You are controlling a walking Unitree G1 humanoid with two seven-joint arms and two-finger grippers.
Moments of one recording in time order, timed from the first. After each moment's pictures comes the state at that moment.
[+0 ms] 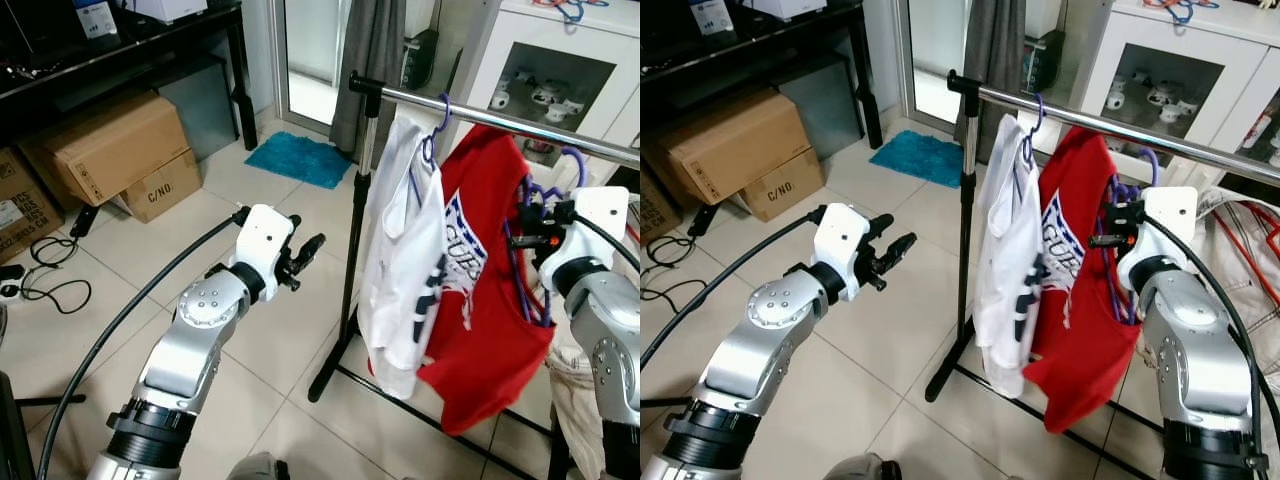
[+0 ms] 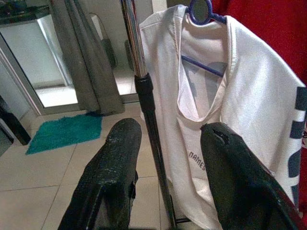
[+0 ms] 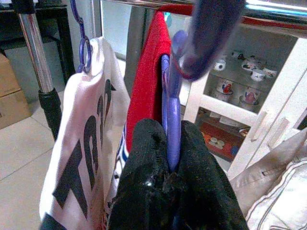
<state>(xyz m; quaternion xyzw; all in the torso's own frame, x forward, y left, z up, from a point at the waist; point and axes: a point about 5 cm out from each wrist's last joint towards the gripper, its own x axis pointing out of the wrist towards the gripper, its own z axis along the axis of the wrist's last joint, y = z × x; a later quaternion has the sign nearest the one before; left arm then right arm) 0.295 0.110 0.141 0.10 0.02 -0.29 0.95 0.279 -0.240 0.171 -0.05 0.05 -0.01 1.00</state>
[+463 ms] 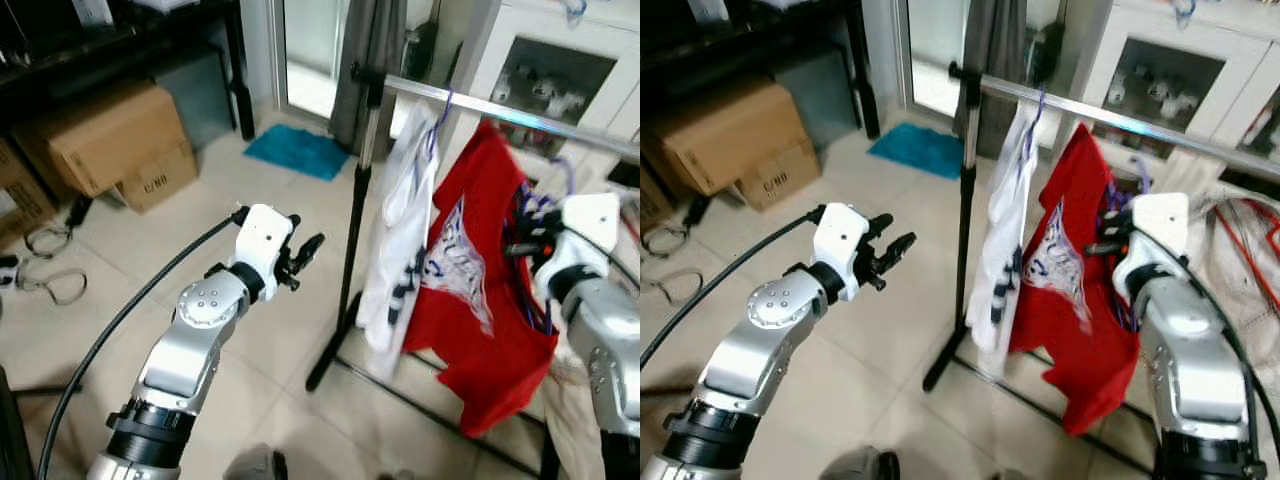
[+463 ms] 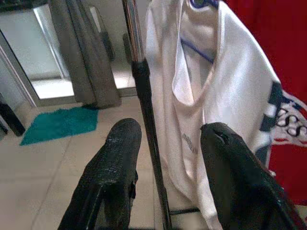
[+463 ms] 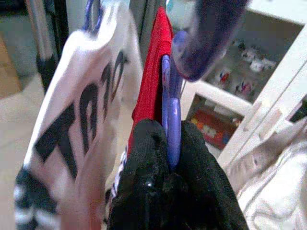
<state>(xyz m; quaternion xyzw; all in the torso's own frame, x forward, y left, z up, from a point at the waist) 0.295 0.111 0.141 0.10 0.03 -0.29 0.95 0.275 -0.236 0.161 -0.09 0.08 -0.01 0.99</state>
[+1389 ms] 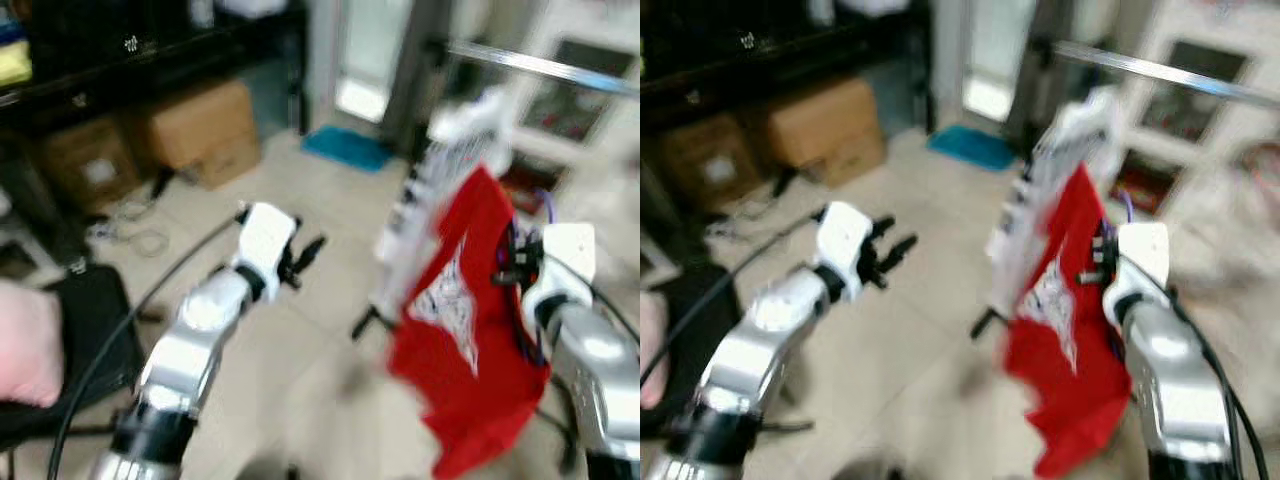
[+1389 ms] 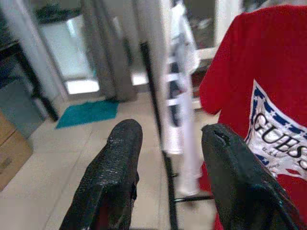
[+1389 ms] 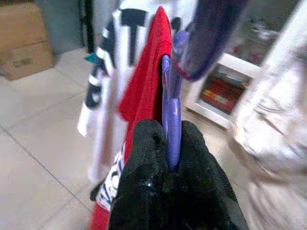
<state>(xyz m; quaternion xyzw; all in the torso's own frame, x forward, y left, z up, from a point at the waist) 0.299 0.107 0.145 0.10 0.02 -0.30 0.95 0.264 -0.231 0.135 -0.08 0.13 -0.04 0.99</state>
